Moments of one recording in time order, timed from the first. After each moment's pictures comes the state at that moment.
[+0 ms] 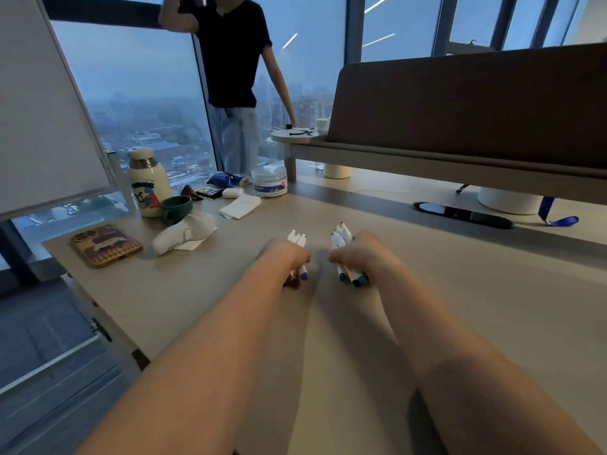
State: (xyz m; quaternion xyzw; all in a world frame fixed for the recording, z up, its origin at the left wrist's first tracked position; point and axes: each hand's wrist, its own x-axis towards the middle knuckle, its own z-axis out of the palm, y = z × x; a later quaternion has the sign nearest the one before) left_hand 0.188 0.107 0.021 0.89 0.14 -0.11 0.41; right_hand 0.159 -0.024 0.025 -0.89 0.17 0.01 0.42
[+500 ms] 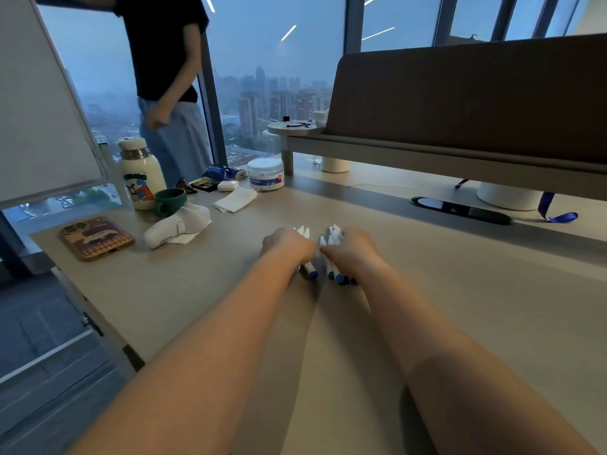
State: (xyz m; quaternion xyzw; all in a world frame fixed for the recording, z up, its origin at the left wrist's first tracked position) left_hand 0.191 0.093 0.022 0.95 0.11 -0.07 0.29; right_hand 0.176 -0.018 0.005 -0.93 0.12 -0.05 0.36
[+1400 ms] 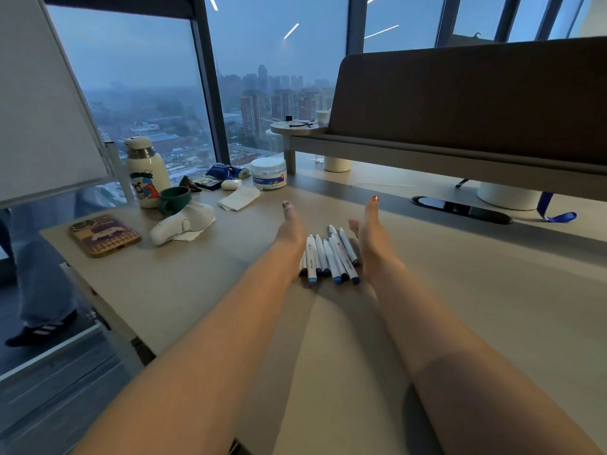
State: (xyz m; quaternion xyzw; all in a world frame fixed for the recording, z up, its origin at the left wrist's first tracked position) left_hand 0.179 0.091 0.031 0.71 0.15 -0.10 0.68; right_hand 0.151 -0.023 0.021 -0.70 0.13 -0.06 0.70
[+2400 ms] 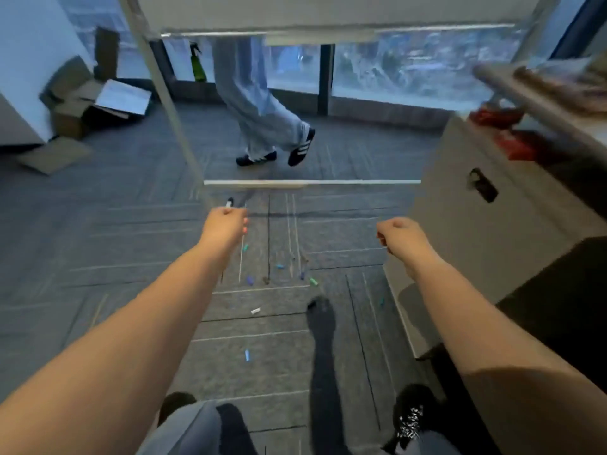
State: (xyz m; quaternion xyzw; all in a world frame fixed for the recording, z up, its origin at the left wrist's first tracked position) left_hand -0.114 0.702 -0.174 0.62 0.49 0.21 0.57; right_hand 0.074 0.482 -0.191 -0.84 -0.14 0.24 0.47
